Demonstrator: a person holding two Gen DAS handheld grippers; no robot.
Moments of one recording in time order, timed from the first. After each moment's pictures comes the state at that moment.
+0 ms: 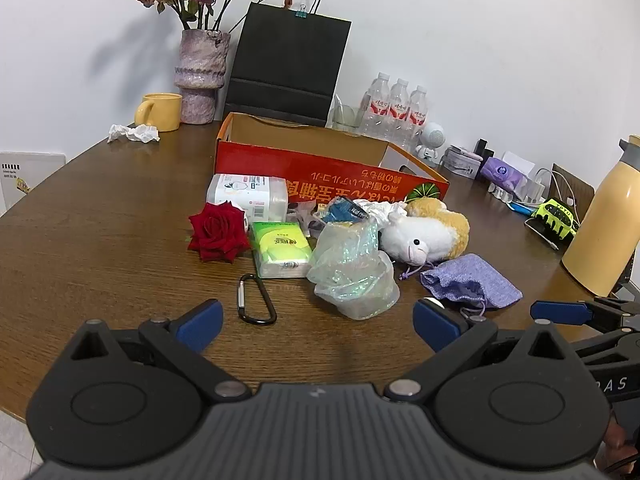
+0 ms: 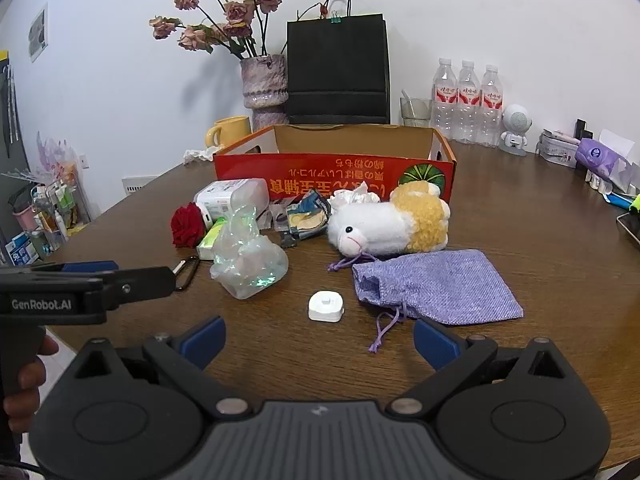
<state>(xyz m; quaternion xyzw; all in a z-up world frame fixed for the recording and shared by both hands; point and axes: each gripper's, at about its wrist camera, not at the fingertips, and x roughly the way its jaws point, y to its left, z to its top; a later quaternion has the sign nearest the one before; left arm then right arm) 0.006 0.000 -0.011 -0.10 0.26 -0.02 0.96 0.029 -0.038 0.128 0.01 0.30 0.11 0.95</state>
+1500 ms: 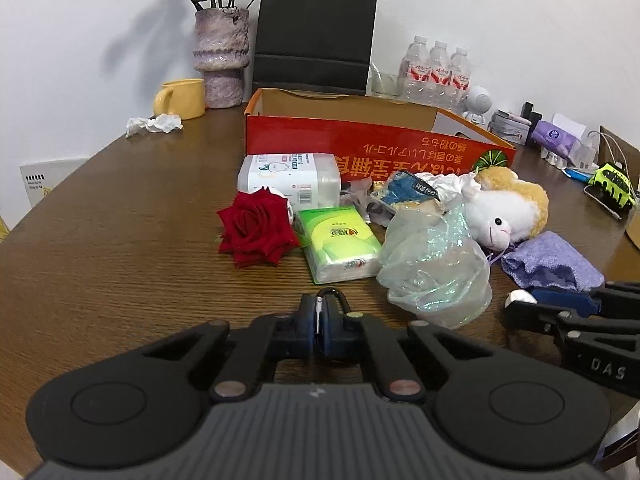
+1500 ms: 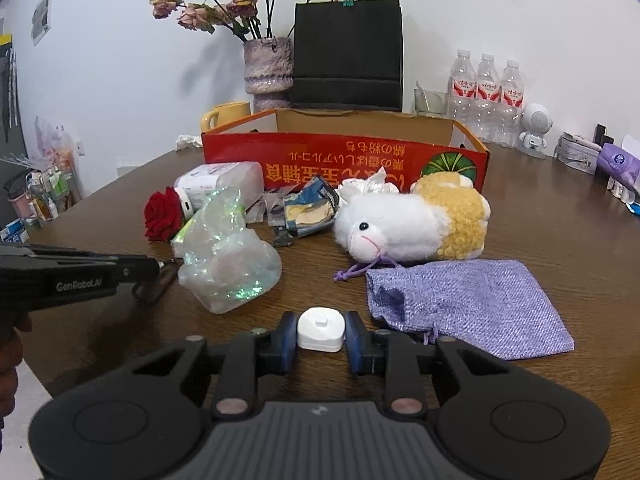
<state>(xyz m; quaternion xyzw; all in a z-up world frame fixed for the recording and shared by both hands) 0.060 0.010 -0.037 -0.05 0.30 0.03 0.95 0.081 -0.019 0.096 -0.02 0.30 0.12 0.95</state>
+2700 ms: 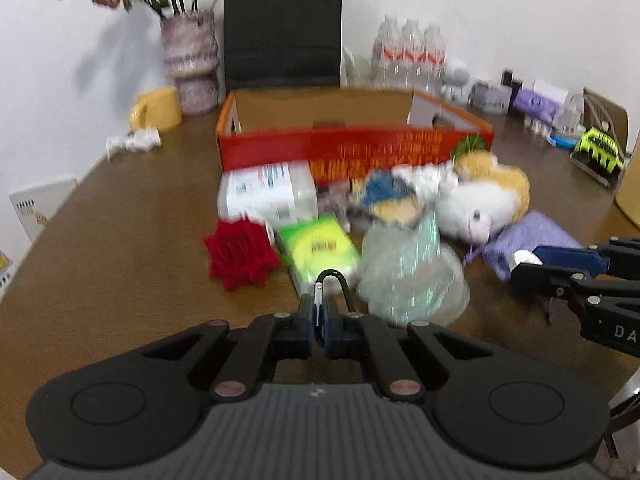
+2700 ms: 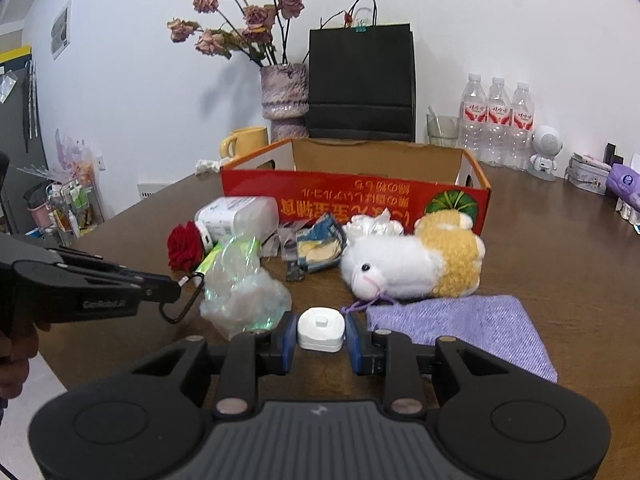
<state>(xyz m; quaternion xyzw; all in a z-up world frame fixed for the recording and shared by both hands) 0.069 0.002 0.000 0.00 0.32 0.01 0.95 0.076 -0.035 0.128 -0.01 0.27 0.14 0.95</state>
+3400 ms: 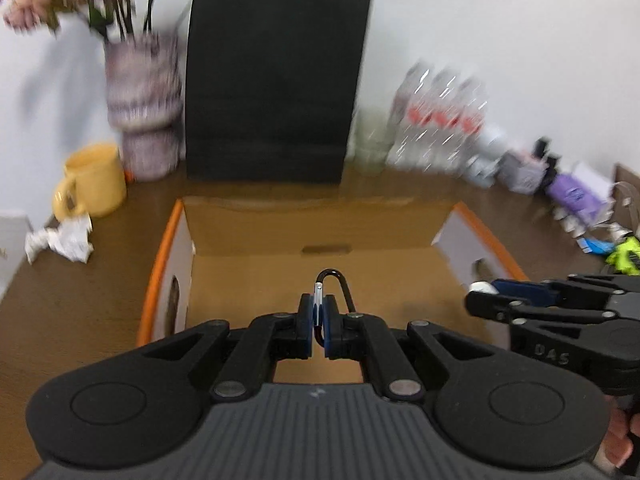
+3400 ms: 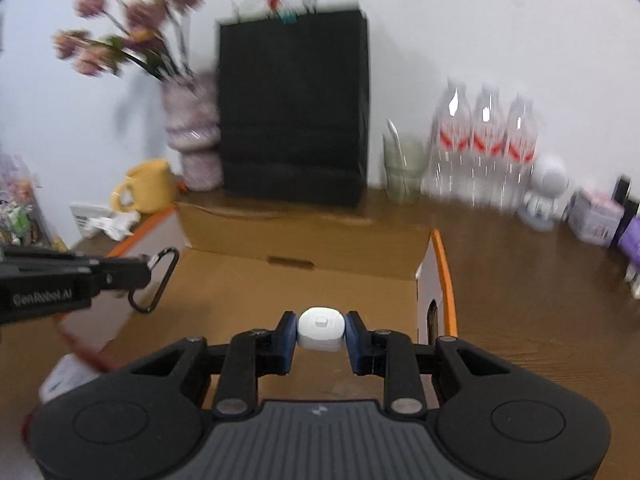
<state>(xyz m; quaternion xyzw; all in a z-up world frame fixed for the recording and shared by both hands) 0.333 0.020 0.046 -0.06 0.35 -0.01 0.93 0.350 -0.059 0.176 -0.01 0.34 0.08 0.94</state>
